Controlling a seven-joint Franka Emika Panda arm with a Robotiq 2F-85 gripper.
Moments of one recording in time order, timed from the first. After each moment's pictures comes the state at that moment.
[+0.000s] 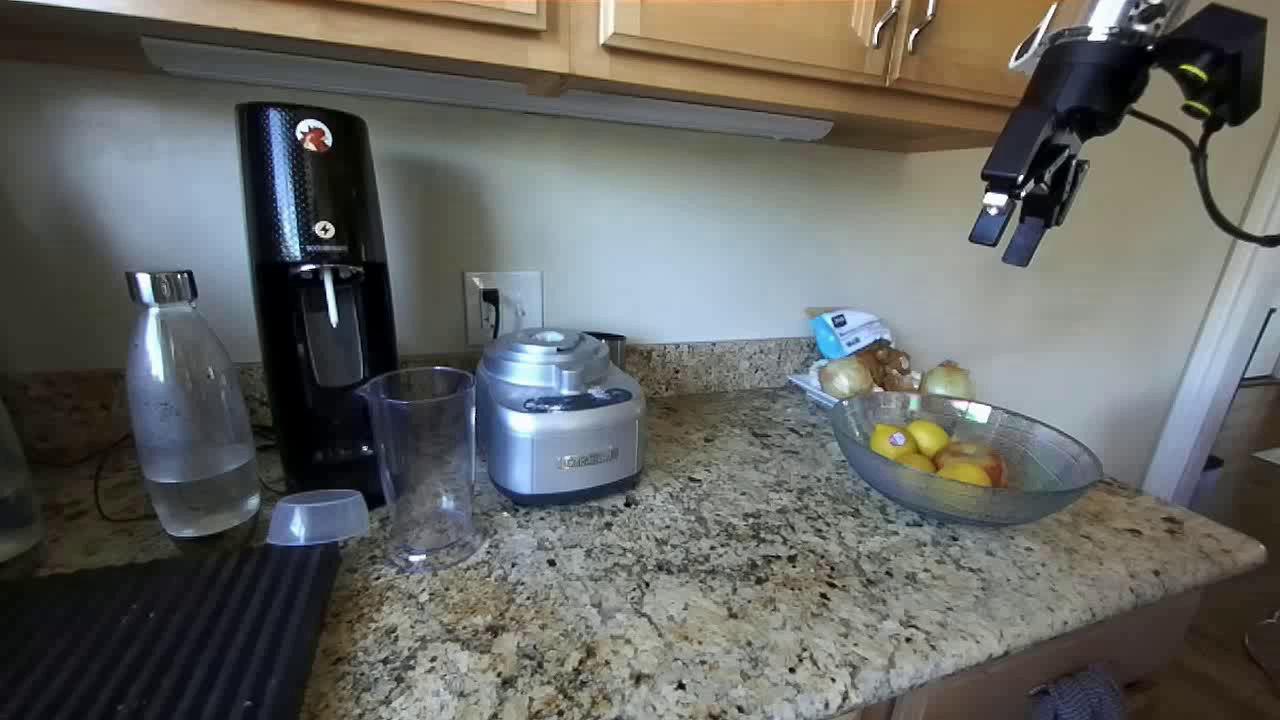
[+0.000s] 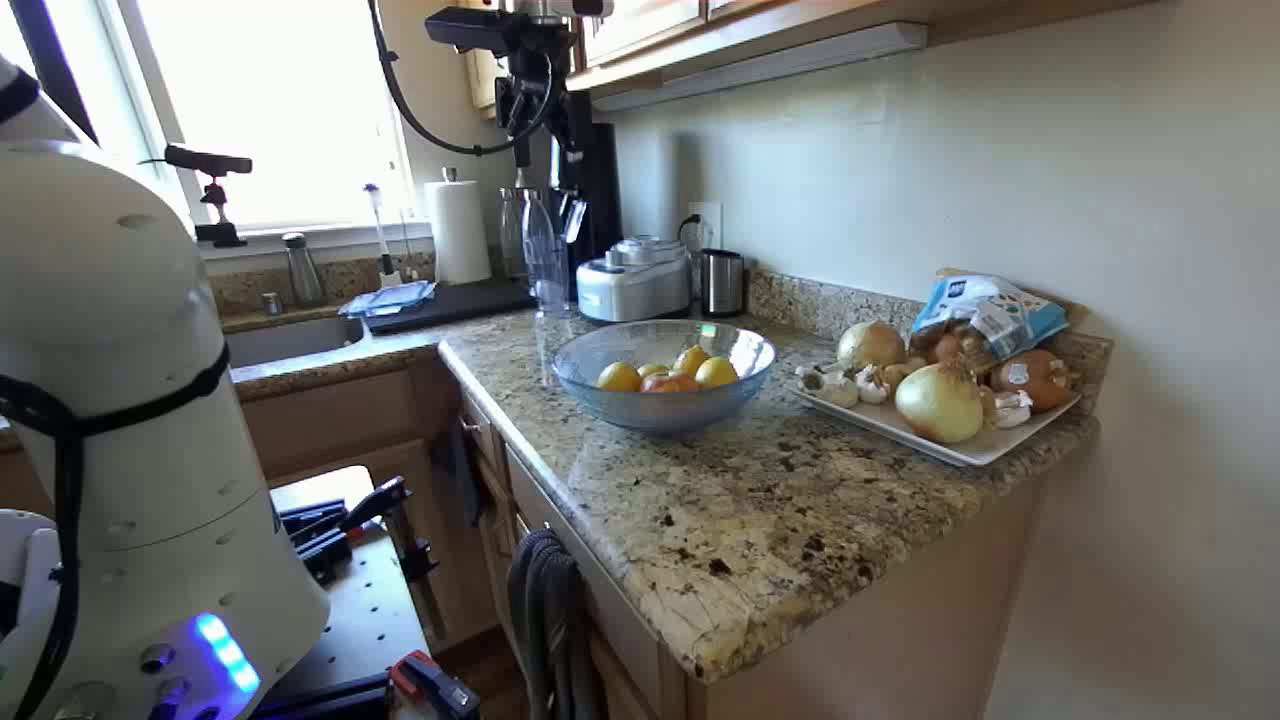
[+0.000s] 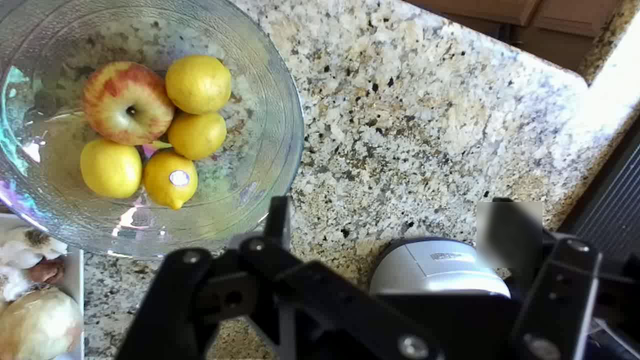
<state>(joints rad) 0.23 -0.49 0.06 -2.37 0.27 2.05 -0.08</state>
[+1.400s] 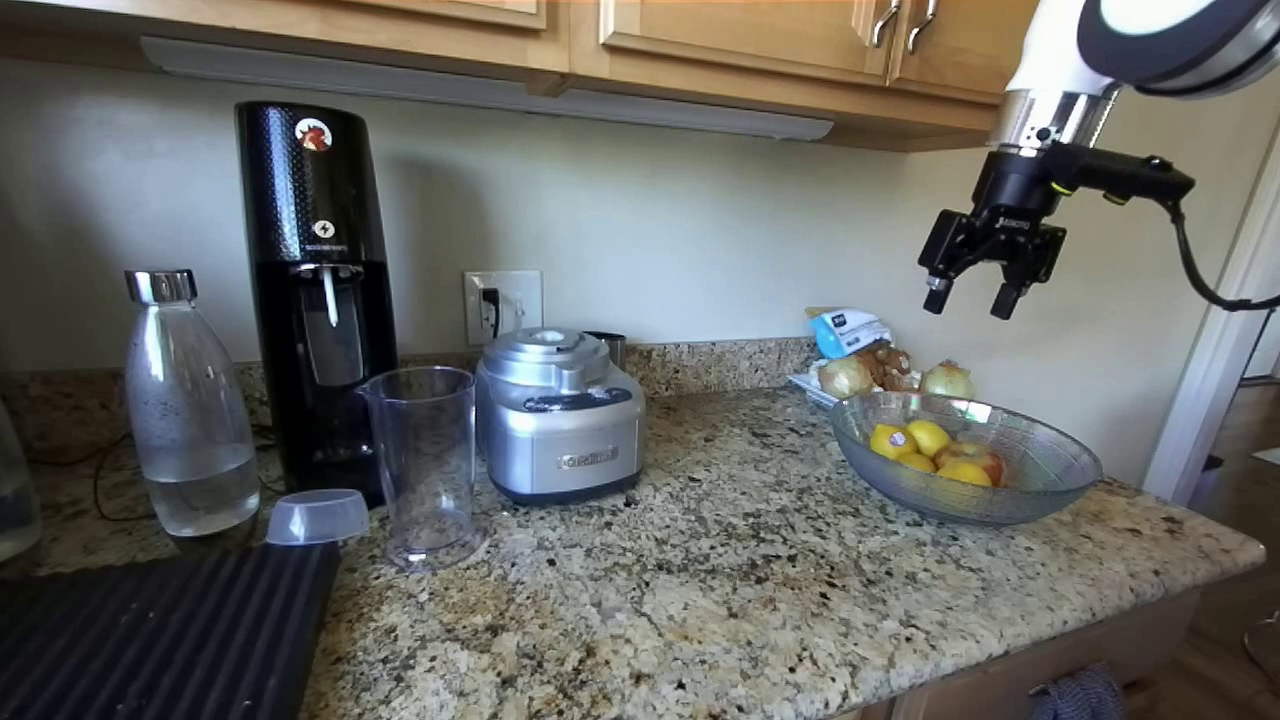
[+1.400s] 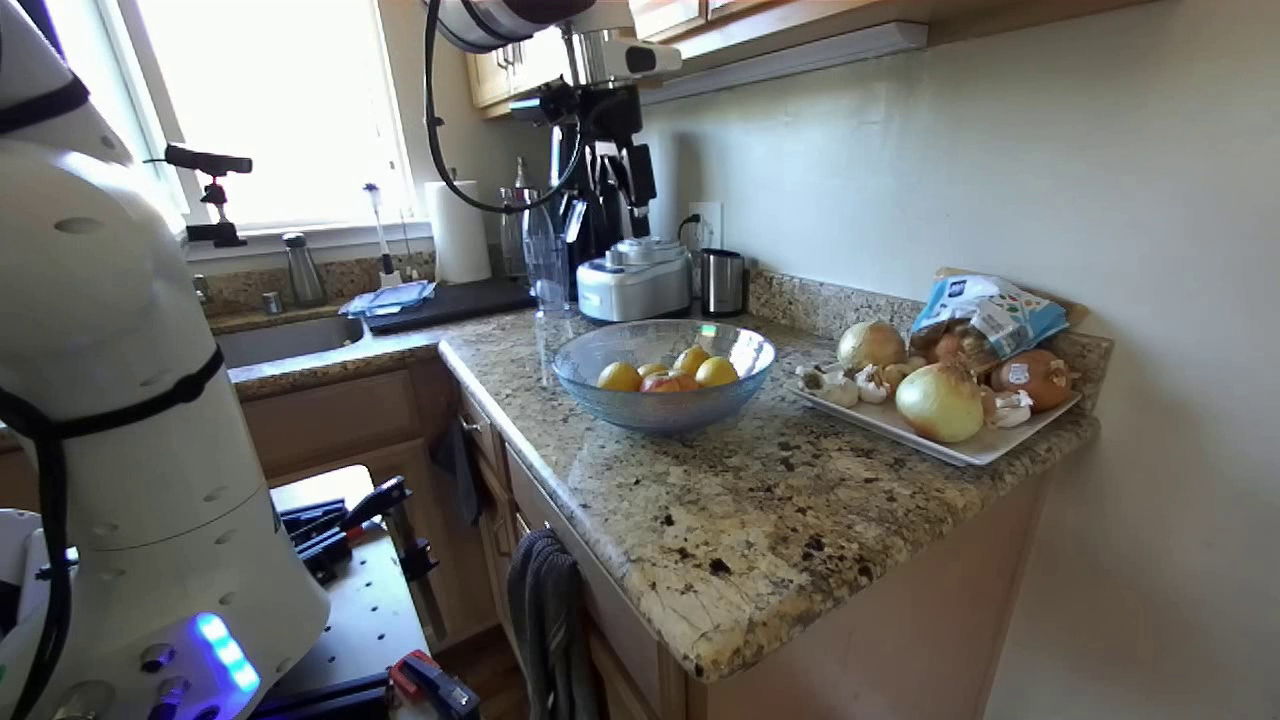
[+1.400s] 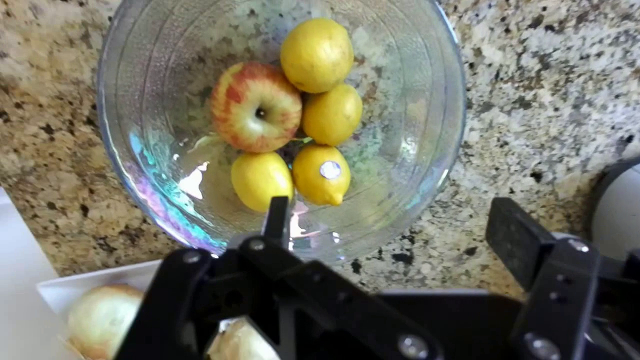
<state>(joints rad) 0.05 -0.29 0.14 -2.38 0.07 2.26 0.33</state>
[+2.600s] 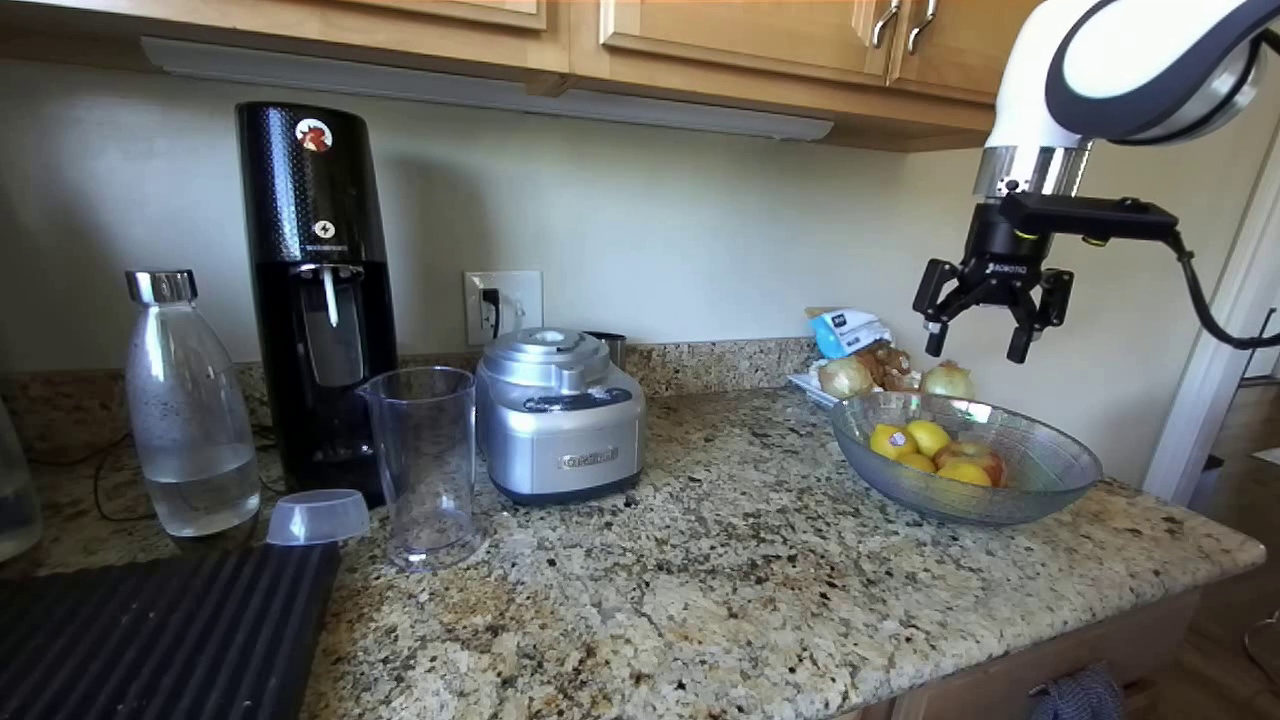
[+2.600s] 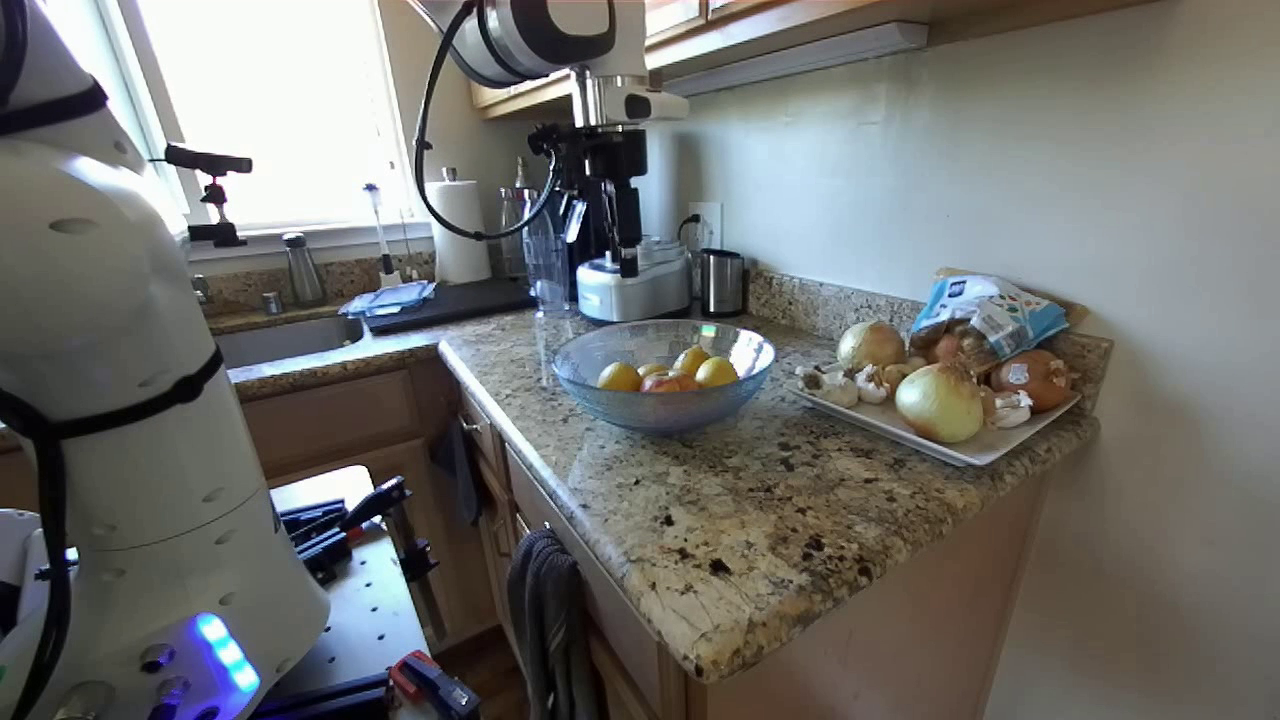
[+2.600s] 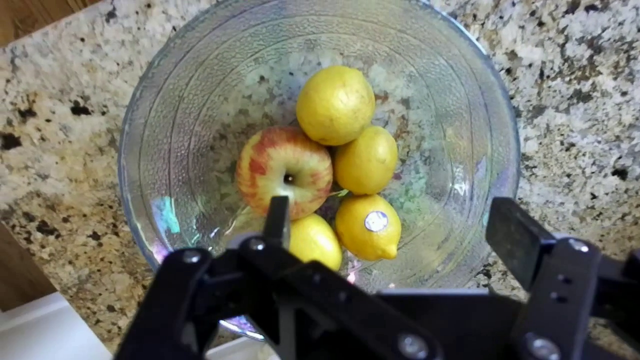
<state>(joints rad) 0.04 -0.21 0.14 -2.39 0.06 2.24 0.58</state>
